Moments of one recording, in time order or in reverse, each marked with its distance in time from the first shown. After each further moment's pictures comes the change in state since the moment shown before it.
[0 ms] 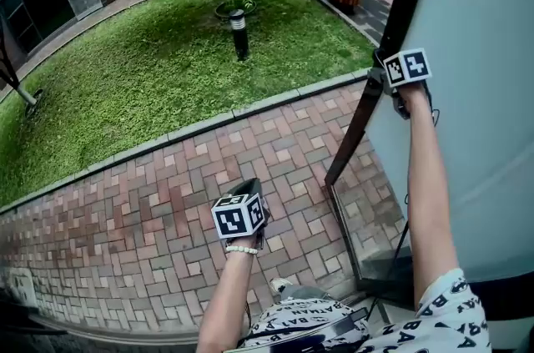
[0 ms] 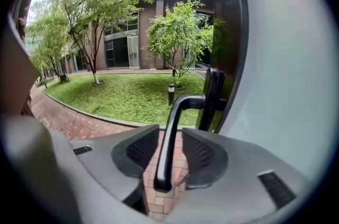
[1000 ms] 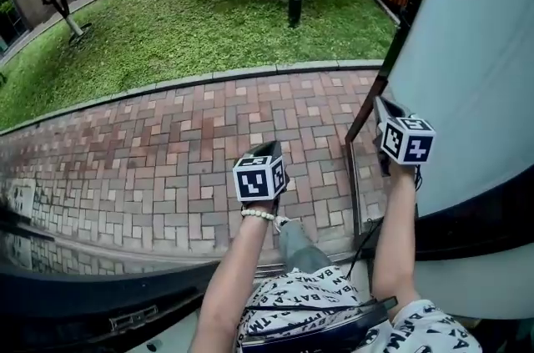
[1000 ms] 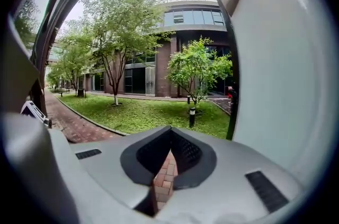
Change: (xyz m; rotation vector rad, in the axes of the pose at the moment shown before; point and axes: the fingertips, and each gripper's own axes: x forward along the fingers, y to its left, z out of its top) left arm -0.243 -0.050 -0.138 -0.029 -0.123 0.119; right arm -0.266 0.291 -0.203 -0.051 -0.378 0.106
